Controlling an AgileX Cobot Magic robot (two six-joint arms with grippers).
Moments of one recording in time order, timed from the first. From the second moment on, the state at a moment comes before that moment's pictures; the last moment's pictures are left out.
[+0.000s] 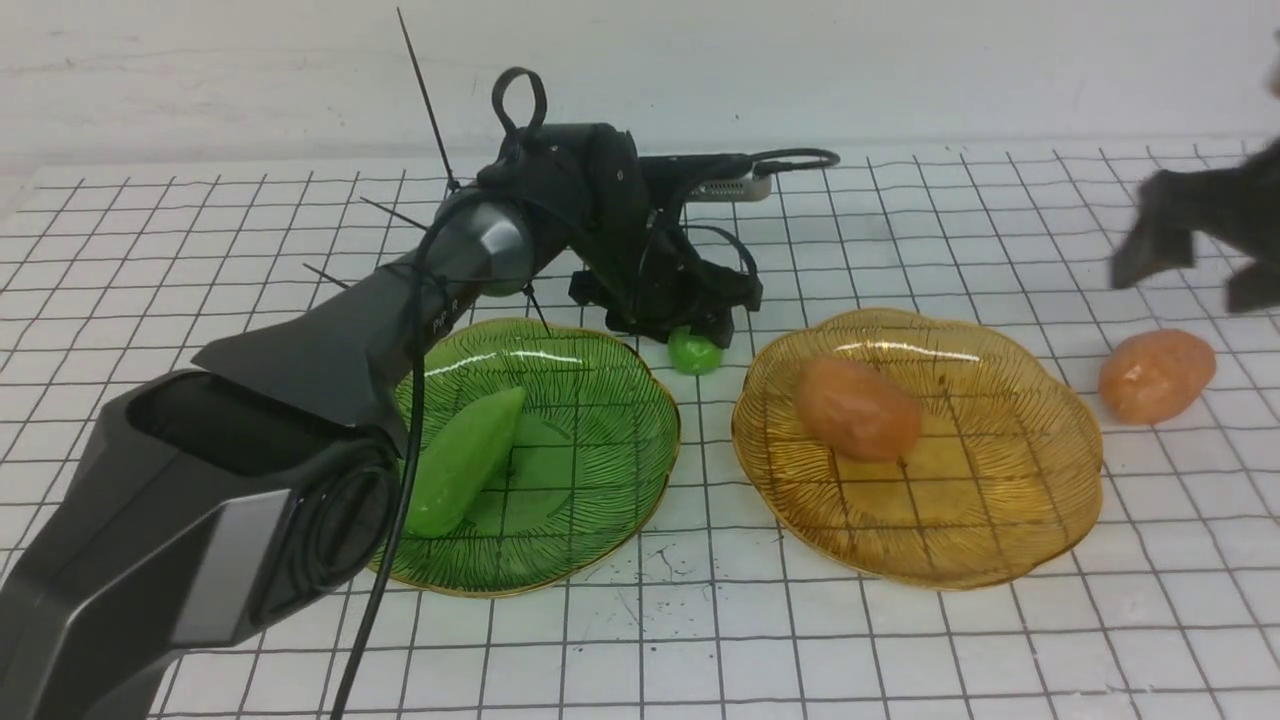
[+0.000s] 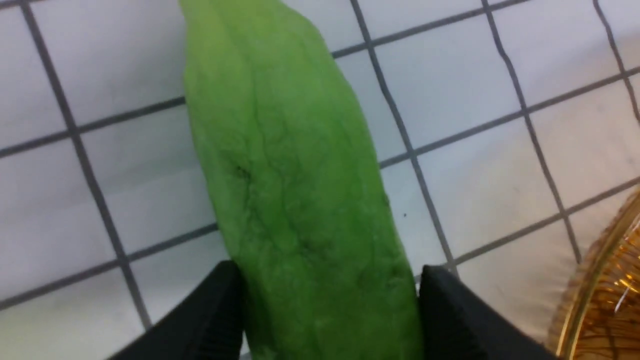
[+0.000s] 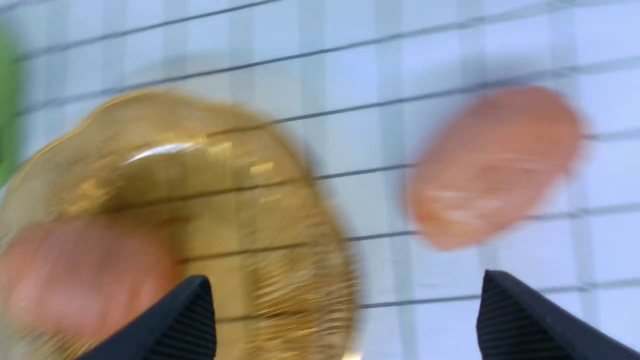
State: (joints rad) right arm -0.17 1.77 -1.45 0.30 0.99 -0.08; left arm -0.43 2.54 -2.34 -0.22 0.92 -0.06
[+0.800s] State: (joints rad) right arm -0.35 2.05 -1.46 0.67 0.82 -0.16; left arm -0.43 2.04 -2.10 0.02 1.24 0.07
